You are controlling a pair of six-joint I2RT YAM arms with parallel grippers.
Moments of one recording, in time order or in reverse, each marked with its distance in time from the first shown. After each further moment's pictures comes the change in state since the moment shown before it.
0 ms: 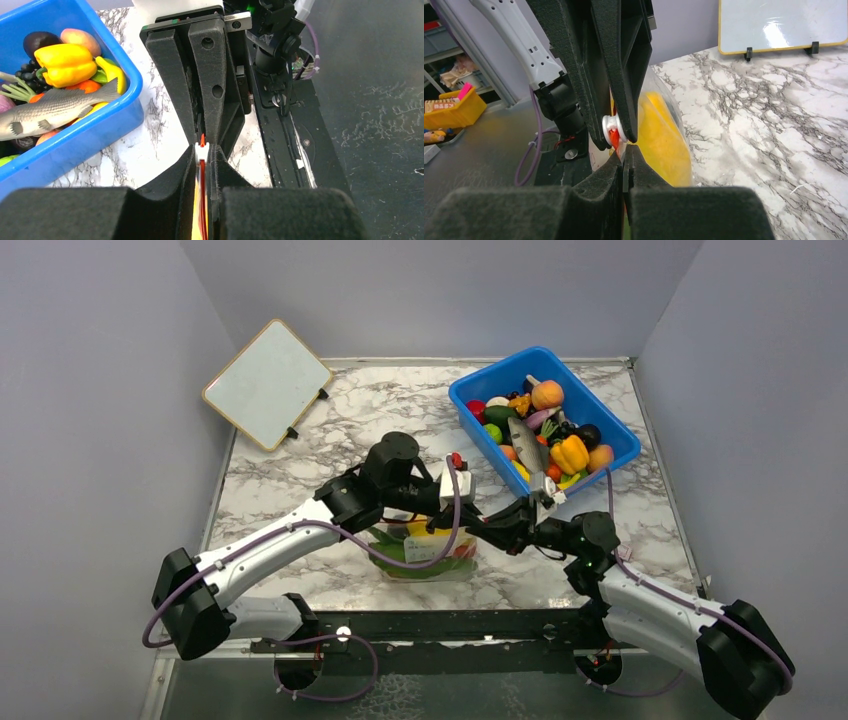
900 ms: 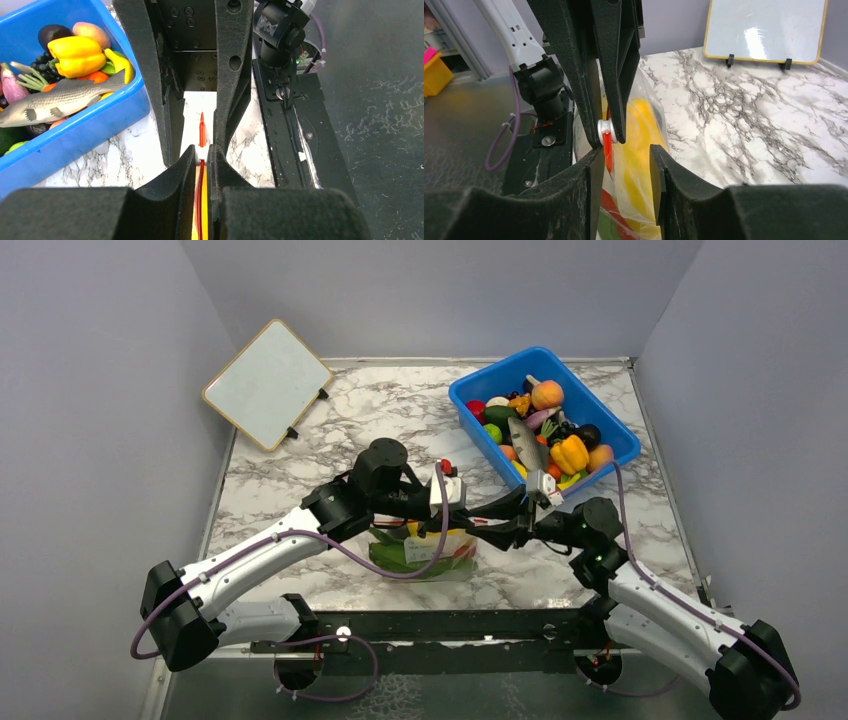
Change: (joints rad) left arm -0.005 -0.089 -0.048 -0.043 -0.050 0.024; right arm 0.003 -0.095 0.117 -0.294 -0.030 -0.207
